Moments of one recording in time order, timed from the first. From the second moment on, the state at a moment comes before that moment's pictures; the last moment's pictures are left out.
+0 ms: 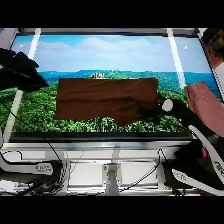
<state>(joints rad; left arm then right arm) 0.36 -1.54 1.47 1.15 -1.37 -1.26 0.26 -1.16 0.73 -1.18 0.94 2.04</state>
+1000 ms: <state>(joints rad) 0.51 -1.35 0.87 0.99 -1.29 -0.80 0.26 -0.90 0.73 -1.29 1.05 1.77</state>
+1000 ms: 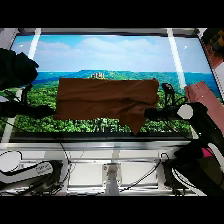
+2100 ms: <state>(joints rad) 0.52 -1.47 0.85 0.99 -1.24 -0.38 0.26 -0.90 0.73 -1.29 1.06 1.76</state>
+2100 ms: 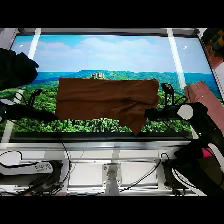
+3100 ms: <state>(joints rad) 0.57 -1.47 1.05 0.81 -1.65 -0.47 0.24 -0.88 0.93 -1.29 1.05 1.73</state>
